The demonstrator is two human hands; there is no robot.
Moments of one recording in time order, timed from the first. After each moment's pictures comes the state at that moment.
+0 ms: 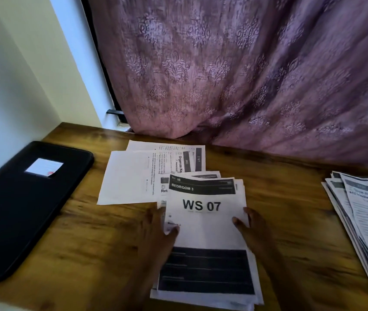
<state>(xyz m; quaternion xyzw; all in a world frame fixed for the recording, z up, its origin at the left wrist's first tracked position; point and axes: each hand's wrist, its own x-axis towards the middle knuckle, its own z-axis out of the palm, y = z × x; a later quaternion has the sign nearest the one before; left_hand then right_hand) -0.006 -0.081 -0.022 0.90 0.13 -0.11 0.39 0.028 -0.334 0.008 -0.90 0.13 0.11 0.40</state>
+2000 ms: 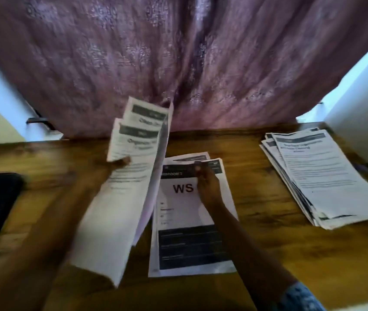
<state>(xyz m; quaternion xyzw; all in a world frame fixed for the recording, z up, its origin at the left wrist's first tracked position) 0.090 -0.098 0.100 0.78 0.00 -0.07 0.62 0.059 -0.328 0.010 -0.82 0.13 -0.09 0.56</state>
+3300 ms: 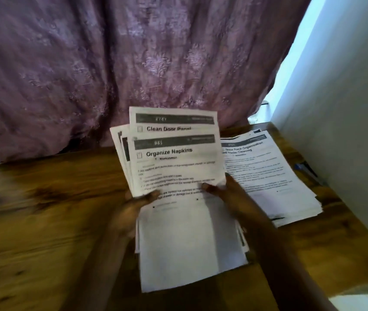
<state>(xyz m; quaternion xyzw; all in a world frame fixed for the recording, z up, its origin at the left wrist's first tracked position) 0.028 -0.324 0.077 0.57 0.03 -0.19 0.80 -0.017 -0.553 0.090 -0.73 0.10 0.00 0.68</state>
